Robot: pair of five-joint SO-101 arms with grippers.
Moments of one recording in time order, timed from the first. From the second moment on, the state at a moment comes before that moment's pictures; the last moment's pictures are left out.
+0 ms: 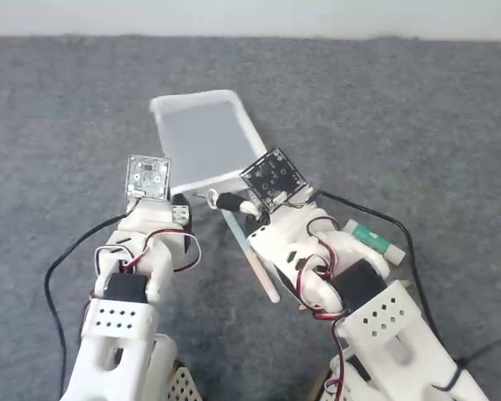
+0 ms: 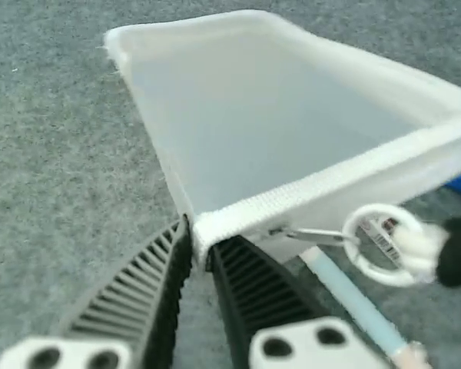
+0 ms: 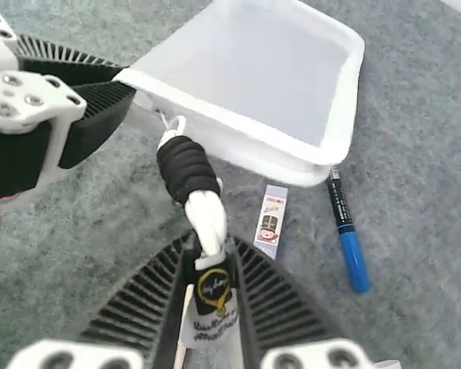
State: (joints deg) left arm -1.8 -60.6 81.6 30.3 3.1; right arm -37.2 -53.5 52.0 50.7 5.3
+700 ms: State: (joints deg) left arm -4.7 -60.7 76.0 40.6 3.2; right arm -26.5 -56.8 52.0 54.2 5.6
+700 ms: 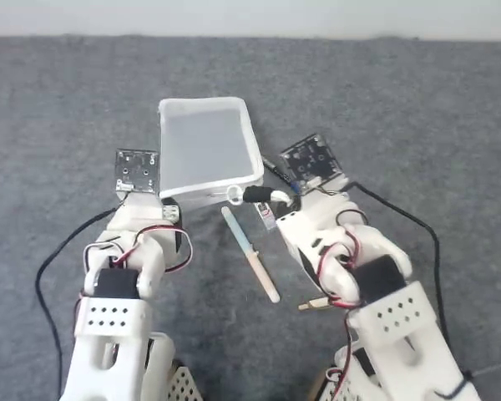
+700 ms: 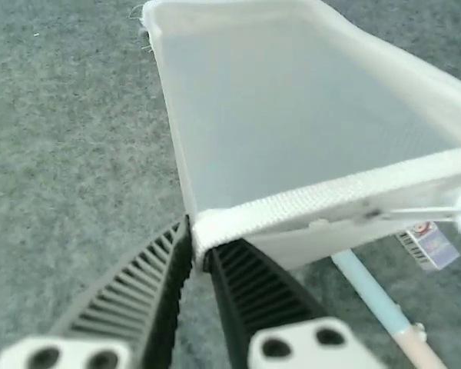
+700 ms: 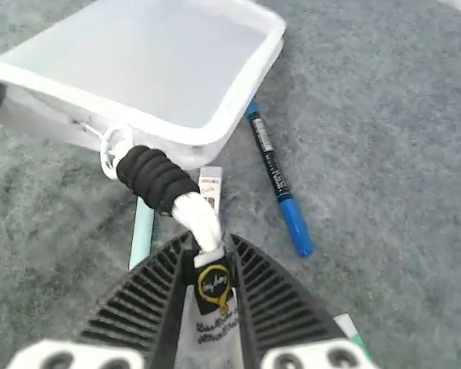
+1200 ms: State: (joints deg) left arm -4.7 -60.7 76.0 40.6 3.4; right arm -21.3 -70.9 52.0 60.3 5.6
